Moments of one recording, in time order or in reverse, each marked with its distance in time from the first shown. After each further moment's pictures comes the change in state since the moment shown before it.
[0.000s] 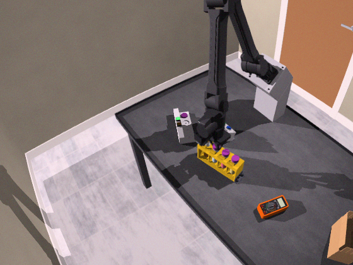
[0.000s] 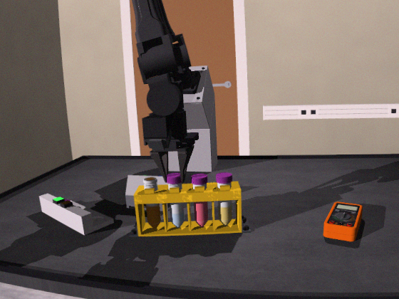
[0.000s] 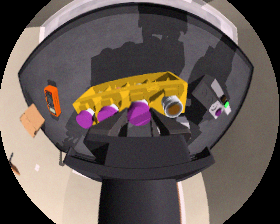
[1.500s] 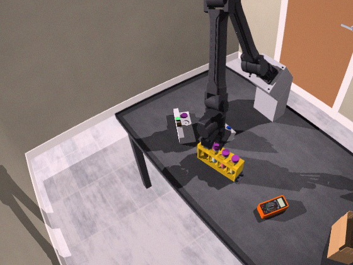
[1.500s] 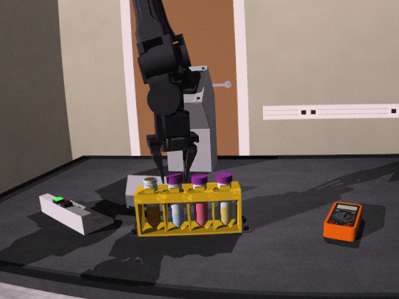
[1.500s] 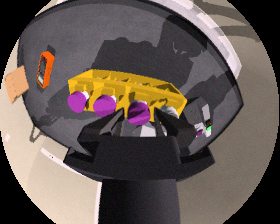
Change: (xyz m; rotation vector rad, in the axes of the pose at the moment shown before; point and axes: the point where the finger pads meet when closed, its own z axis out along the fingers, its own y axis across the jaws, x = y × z) arm 0.000 -0.001 0.000 0.008 0.000 -0.381
